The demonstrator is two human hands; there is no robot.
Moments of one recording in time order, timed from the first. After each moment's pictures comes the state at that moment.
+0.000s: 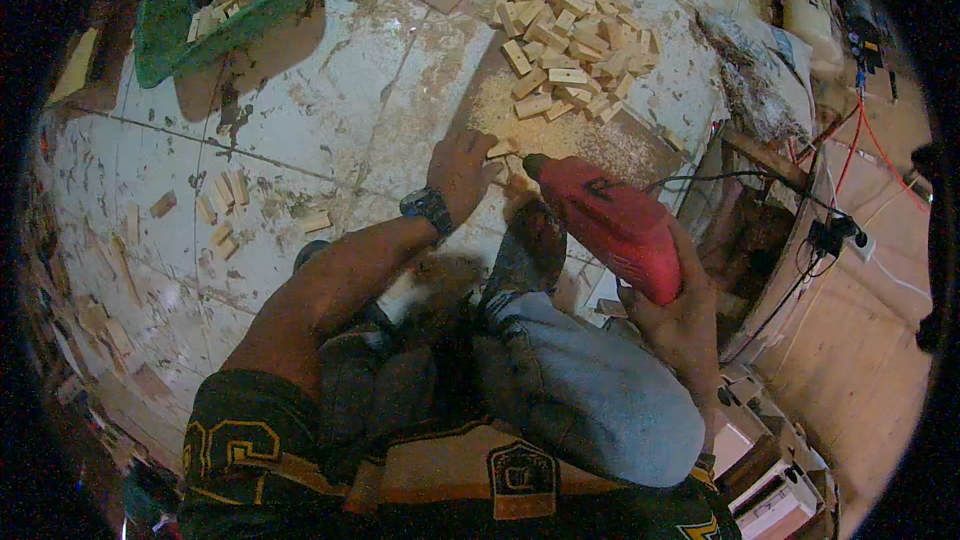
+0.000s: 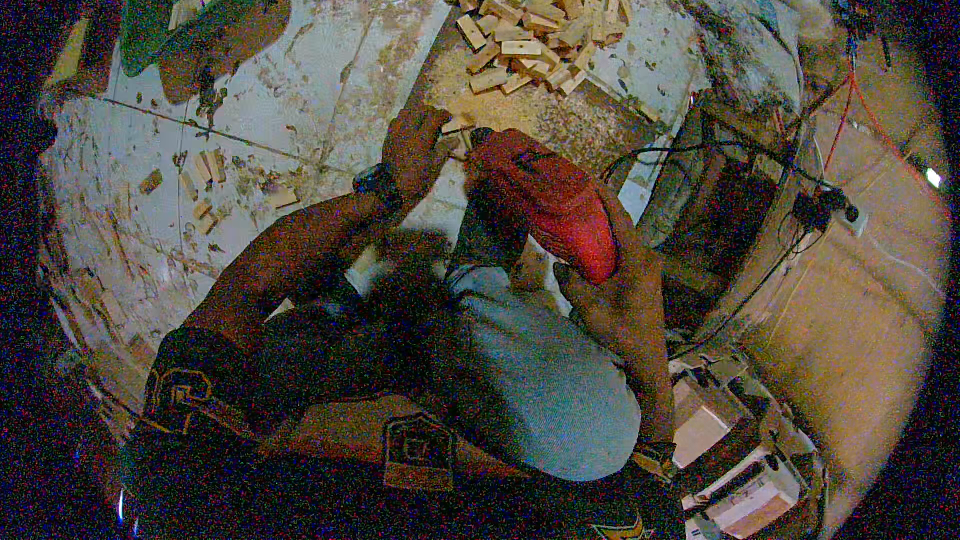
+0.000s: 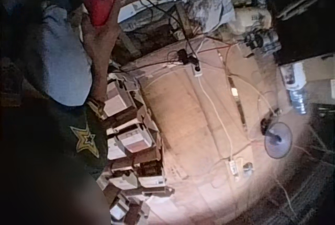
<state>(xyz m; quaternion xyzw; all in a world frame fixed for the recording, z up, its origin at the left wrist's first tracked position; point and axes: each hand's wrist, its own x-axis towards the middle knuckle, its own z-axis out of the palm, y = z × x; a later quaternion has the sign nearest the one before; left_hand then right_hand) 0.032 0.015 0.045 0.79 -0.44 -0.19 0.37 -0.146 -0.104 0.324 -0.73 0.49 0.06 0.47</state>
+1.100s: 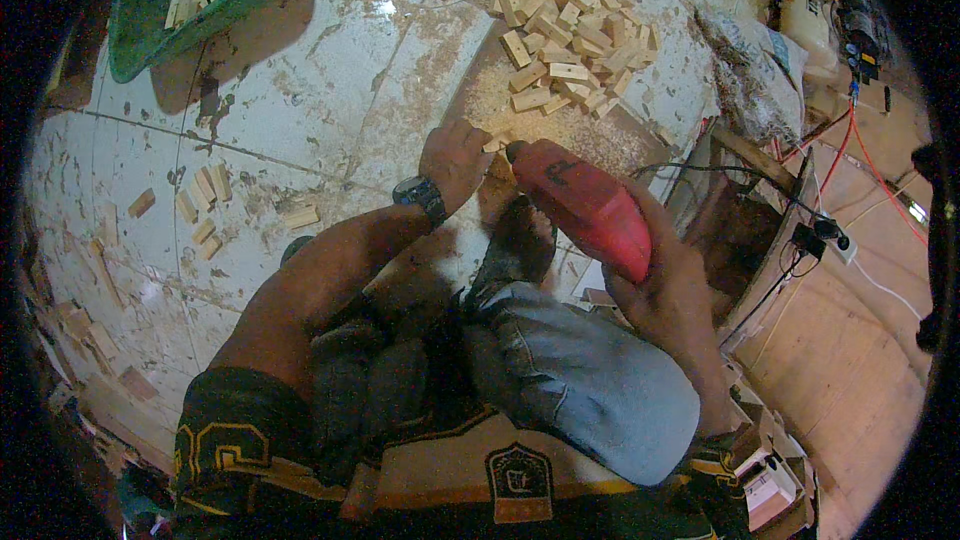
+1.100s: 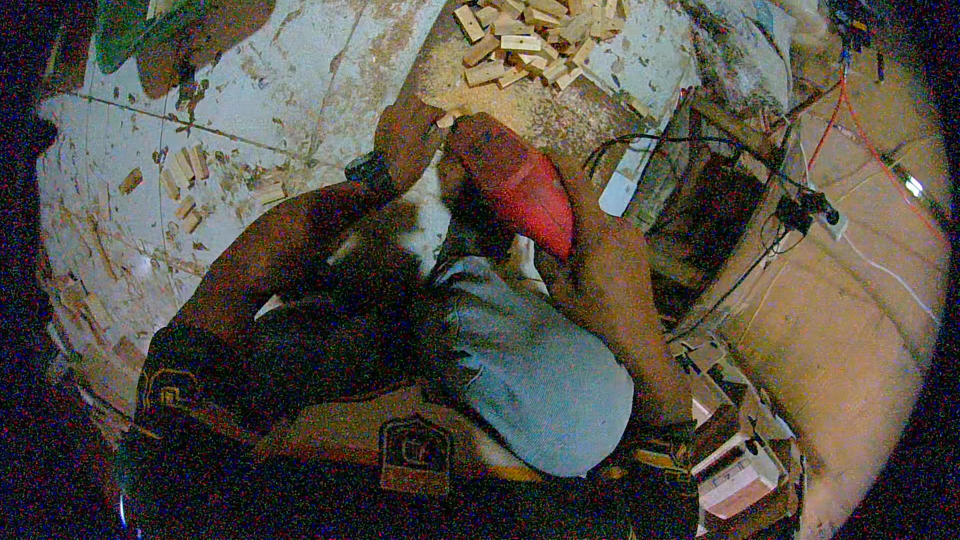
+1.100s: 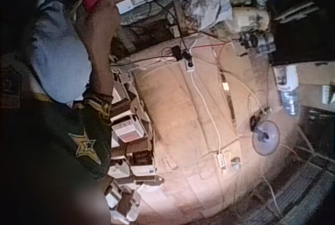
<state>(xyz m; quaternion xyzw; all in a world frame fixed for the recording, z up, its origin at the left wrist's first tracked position) 0.034 0.015 0.021 0.78 -0.45 -0.21 0.38 -0.090 -0.112 0.331 -0.85 0.39 0.23 0.26</state>
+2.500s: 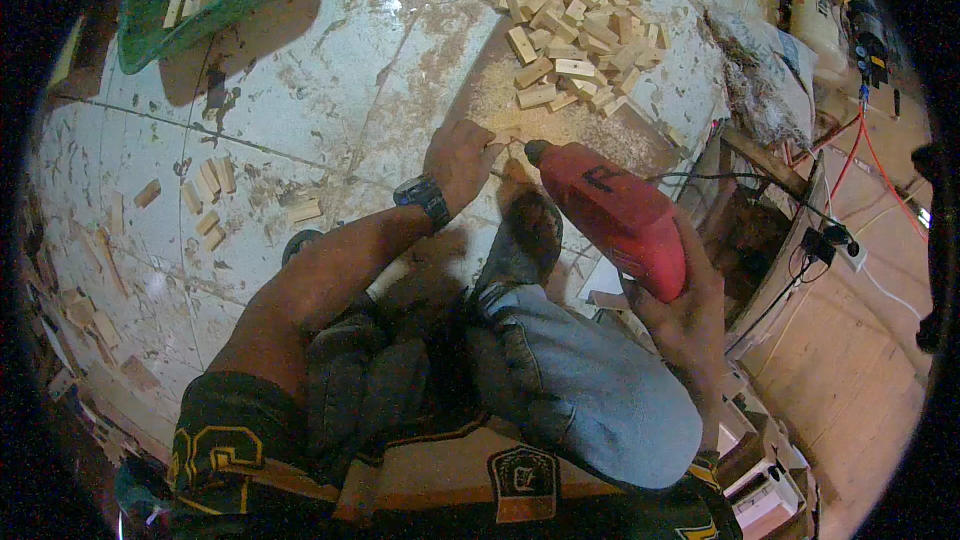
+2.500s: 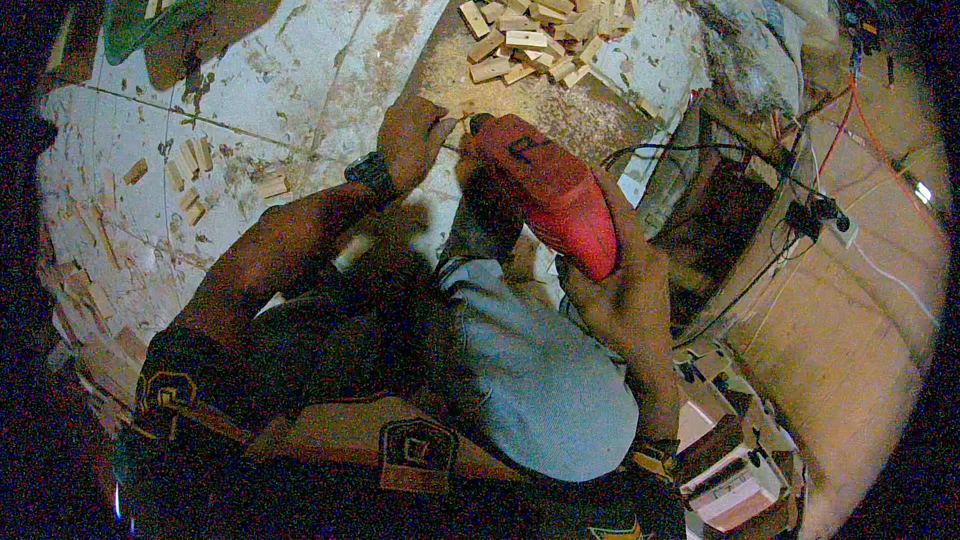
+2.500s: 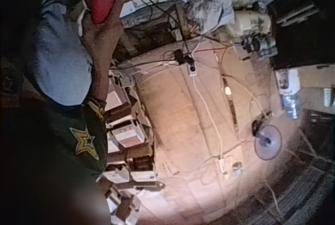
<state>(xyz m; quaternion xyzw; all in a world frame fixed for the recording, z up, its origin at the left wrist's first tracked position) 0.032 0.012 0.039 0.80 -0.40 -0.21 0.39 -0.119 -0.110 0.337 -0.77 0.48 0.13 0.40</state>
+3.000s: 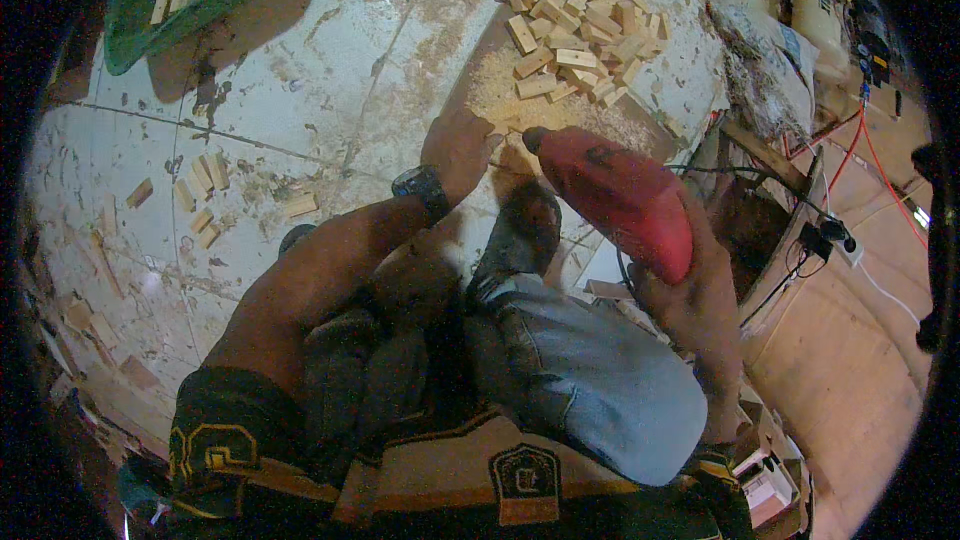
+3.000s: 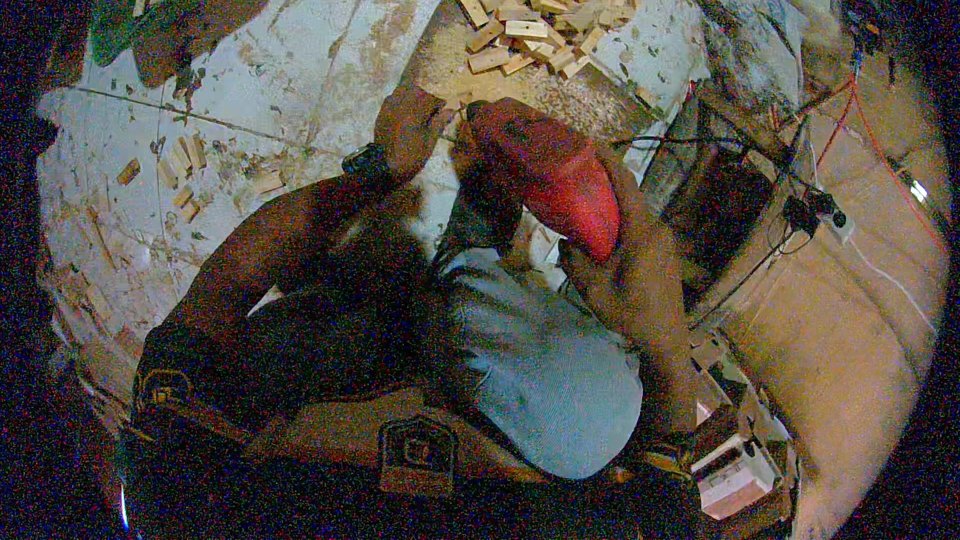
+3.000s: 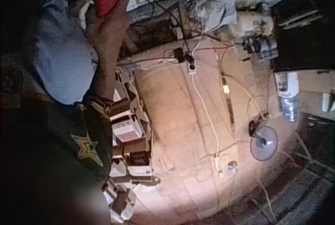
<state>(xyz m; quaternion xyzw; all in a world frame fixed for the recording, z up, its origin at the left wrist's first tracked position) 0.034 0.009 0.034 0.79 -0.43 -0.23 0.37 -0.103 -0.126 0.337 -0.82 0.43 0.19 0.33</state>
